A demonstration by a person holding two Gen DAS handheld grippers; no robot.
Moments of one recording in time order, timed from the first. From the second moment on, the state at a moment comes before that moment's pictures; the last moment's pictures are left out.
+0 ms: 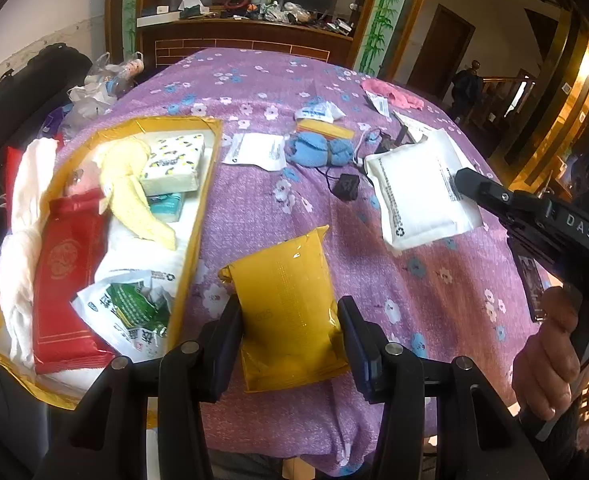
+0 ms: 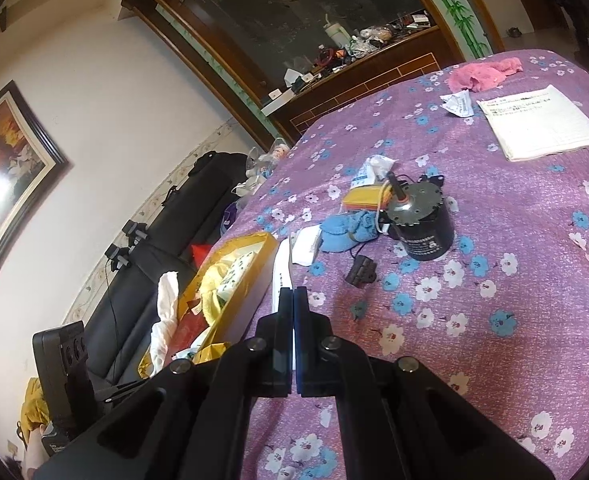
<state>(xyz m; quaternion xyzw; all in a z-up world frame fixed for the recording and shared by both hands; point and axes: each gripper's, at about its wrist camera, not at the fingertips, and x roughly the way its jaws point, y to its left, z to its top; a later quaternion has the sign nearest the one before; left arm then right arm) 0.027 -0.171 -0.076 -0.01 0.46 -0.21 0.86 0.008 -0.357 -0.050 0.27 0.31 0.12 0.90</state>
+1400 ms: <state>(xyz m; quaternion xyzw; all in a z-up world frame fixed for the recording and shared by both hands) 0.042 -0.070 -0.046 -0.06 0.41 -0.11 0.90 0.036 -0.243 -0.017 0.20 0.32 0.24 0.90</state>
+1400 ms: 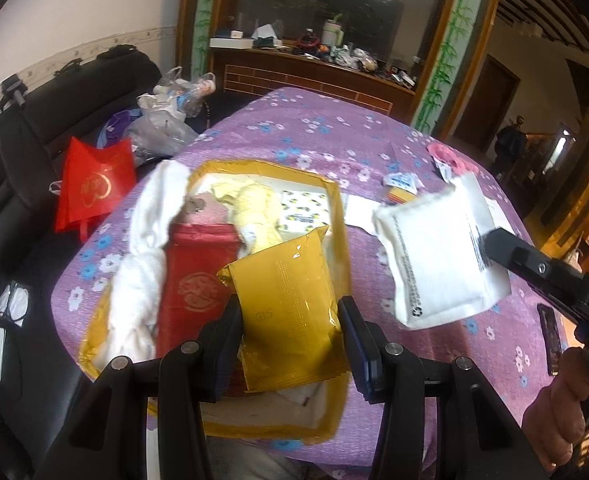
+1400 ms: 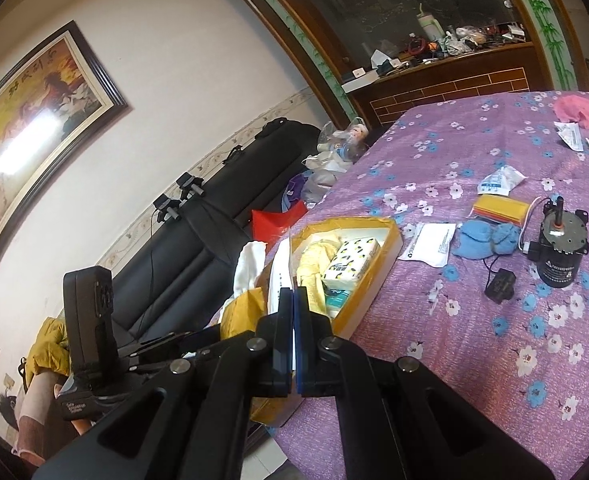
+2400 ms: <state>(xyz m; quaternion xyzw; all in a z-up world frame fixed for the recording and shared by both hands) 0.070 -0.036 -0.090 -0.08 0.44 -0.05 0.89 0.099 -0.185 -0.099 0.22 0.42 0.25 0.84</state>
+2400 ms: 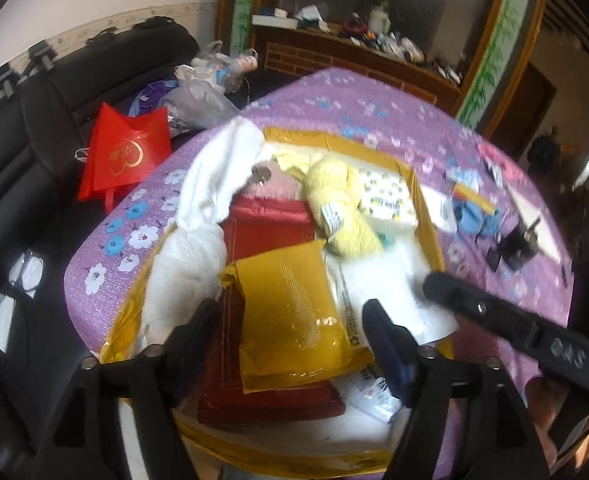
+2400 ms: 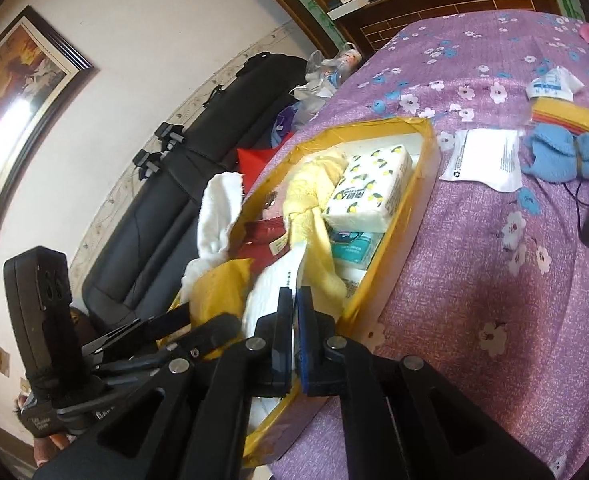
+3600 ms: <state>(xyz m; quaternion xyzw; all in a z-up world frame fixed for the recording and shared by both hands) 0.061 -0.199 -0.061 0.00 0.44 -0.15 0.88 0.067 -0.377 -0.120 0.31 0.39 0.10 0.86</state>
